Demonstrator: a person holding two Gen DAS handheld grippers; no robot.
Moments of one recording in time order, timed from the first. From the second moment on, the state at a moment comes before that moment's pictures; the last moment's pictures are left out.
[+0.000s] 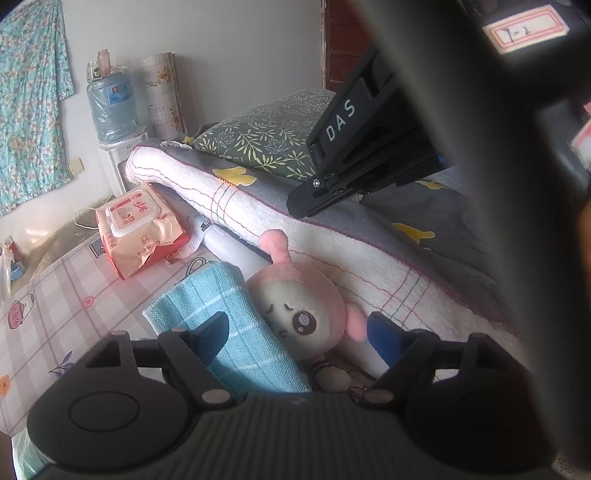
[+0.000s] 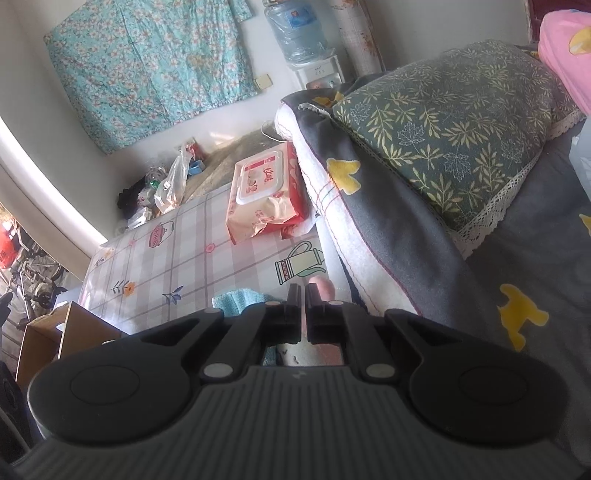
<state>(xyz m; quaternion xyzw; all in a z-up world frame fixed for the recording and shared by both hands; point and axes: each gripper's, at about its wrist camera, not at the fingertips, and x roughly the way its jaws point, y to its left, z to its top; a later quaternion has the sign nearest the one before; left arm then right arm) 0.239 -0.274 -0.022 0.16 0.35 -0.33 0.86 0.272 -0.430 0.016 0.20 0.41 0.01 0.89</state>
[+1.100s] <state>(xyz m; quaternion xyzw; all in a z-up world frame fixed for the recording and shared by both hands) 0.235 -0.271 -0.012 0.14 0.36 -0.31 0.87 0.253 -0.396 0.040 0.15 0.38 0.05 0.91</state>
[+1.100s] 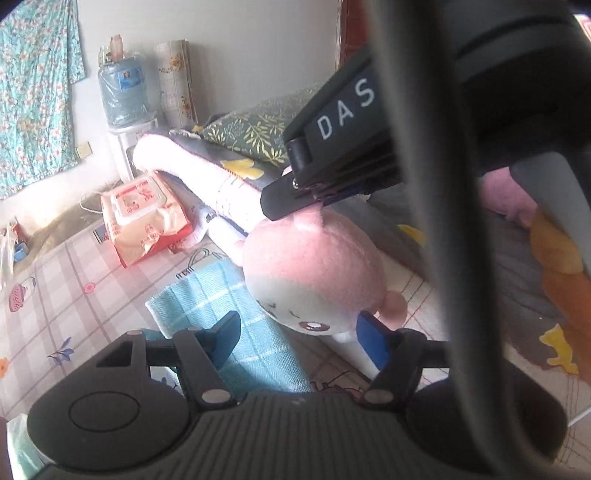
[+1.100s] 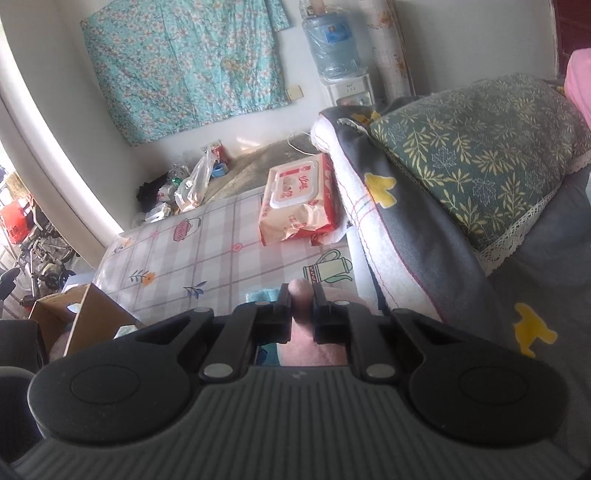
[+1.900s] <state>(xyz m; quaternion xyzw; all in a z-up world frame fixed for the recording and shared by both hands) 0.087 -0.006 0.104 -0.01 0.28 -0.13 0.95 0.166 -0.101 0.185 0.05 0.34 0.37 0.86</state>
